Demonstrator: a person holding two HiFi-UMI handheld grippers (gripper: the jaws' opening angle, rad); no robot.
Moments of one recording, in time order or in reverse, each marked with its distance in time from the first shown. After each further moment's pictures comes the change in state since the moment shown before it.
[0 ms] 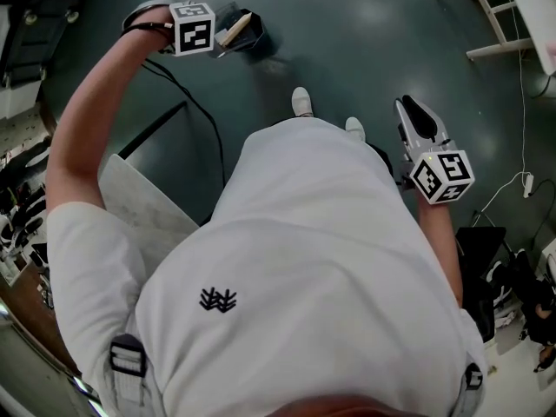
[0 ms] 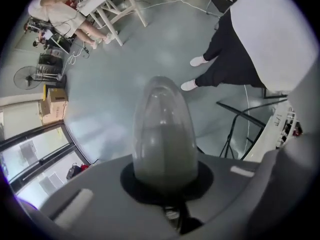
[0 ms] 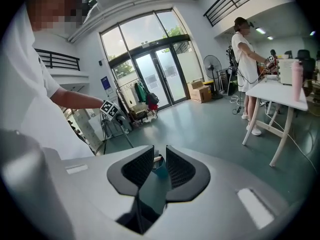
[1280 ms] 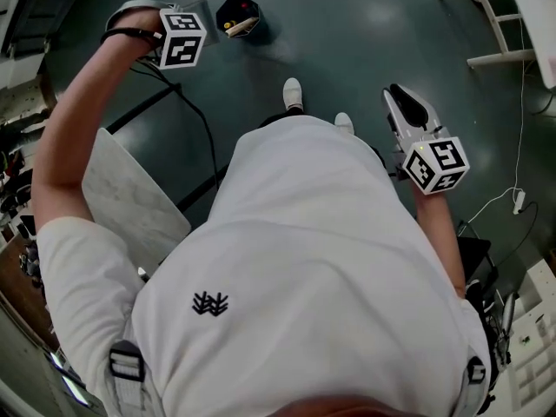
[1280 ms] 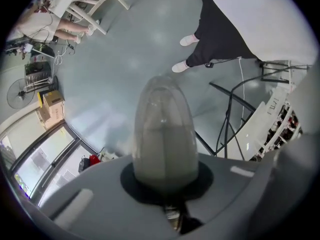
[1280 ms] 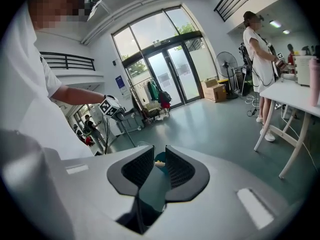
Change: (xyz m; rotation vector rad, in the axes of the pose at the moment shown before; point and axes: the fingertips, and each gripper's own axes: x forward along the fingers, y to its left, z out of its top) left arm -0.045 -0.059 -0.002 0.119 0.253 0.002; right arm -0.014 -0.027 0.005 -0.066 0.027 0.163
